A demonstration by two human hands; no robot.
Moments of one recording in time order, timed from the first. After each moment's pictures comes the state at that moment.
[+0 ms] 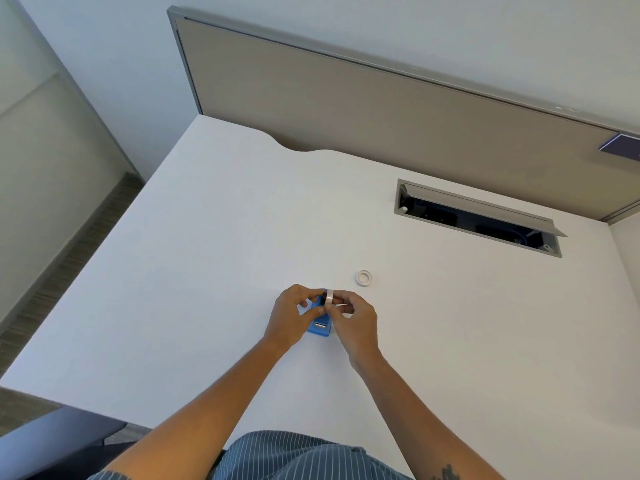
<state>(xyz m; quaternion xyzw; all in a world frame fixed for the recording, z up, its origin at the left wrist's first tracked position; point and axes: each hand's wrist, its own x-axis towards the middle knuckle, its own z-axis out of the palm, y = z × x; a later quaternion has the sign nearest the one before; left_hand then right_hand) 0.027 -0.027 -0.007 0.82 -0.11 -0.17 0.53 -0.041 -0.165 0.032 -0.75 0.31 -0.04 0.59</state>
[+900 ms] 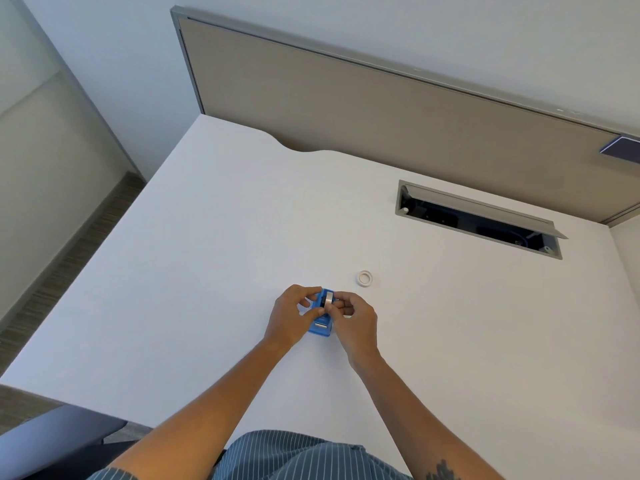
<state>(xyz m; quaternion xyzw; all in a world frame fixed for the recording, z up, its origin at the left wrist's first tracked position) 0.026 -0.026 -0.011 0.84 -0.09 -0.17 0.51 -0.038 -0.166 0.015 -0.76 0.32 -0.06 0.56</state>
